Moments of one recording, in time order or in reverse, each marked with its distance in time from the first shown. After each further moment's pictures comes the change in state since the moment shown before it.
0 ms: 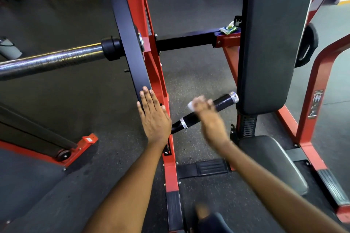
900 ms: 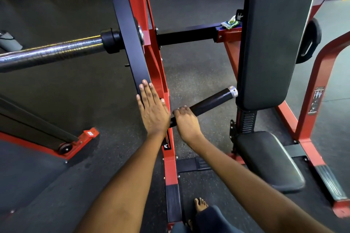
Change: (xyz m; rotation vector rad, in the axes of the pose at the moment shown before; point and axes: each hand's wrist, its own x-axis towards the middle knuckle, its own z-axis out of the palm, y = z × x) left_hand -0.001 0.001 0.000 -0.008 -0.002 -0.006; right_hand 0.017 -0.051 0.031 -0.129 -0.352 -0.002
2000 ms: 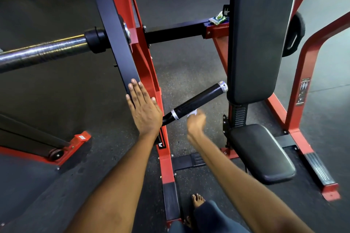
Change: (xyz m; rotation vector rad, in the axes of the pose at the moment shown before) left_hand -0.001 0.003 -0.002 0.028 0.002 0.017; right_hand -0.014 0.012 -0.003 1.274 0.270 1.109
